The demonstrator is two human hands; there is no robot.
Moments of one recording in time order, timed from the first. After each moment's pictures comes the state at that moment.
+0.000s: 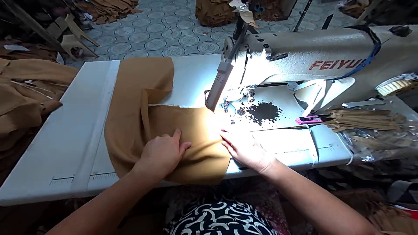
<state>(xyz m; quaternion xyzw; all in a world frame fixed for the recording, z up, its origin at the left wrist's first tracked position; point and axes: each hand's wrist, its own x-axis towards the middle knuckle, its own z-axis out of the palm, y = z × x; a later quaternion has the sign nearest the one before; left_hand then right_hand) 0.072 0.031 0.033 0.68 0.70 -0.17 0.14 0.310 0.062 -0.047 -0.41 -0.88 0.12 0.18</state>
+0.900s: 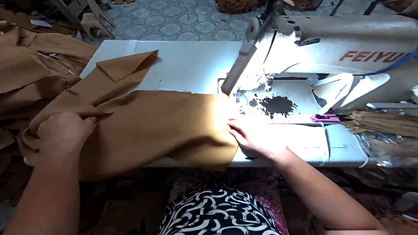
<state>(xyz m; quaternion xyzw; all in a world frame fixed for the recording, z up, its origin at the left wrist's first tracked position) -0.154 0.004 0.011 0.41 0.91 0.04 0.01 0.319 0.081 -0.059 -0.32 -0.91 0.11 0.23</state>
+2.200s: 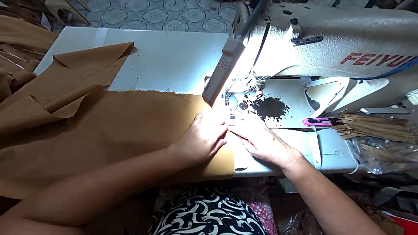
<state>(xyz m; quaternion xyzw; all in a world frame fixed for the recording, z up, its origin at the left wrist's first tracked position) 0.122 0.065 -0.040 0.90 0.39 0.19 0.06 0.365 0.090 -0.046 -0.30 -0.92 0.11 0.21</state>
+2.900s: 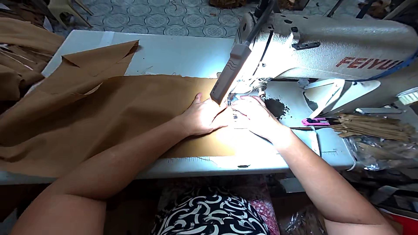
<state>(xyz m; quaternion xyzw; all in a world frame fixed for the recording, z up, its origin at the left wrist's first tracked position) 0.103 0.132 -0.039 0.90 0.41 0.10 0.13 0.352 0.144 -0.043 -0.37 -0.90 0.11 0.18</state>
